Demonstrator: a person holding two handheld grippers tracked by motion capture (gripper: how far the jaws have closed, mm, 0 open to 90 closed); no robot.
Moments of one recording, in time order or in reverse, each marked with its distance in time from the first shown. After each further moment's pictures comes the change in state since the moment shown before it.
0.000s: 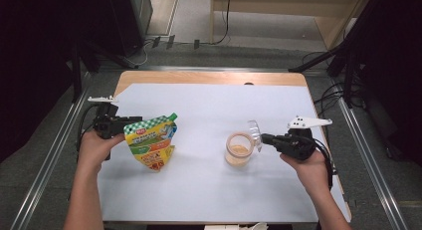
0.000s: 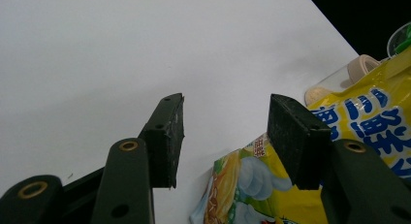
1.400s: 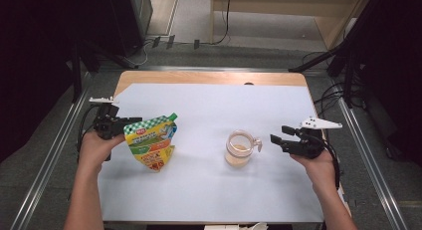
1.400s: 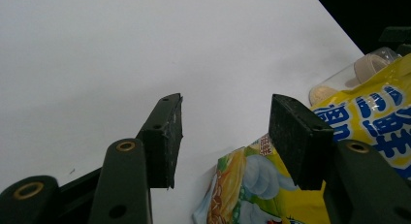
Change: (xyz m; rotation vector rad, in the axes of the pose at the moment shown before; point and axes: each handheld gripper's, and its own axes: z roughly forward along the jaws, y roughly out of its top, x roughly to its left) left arm 0.002 -0.002 0.003 0.009 0.011 -0.011; right arm -0.047 -0.029 0.000 -0.063 -0.147 0.039
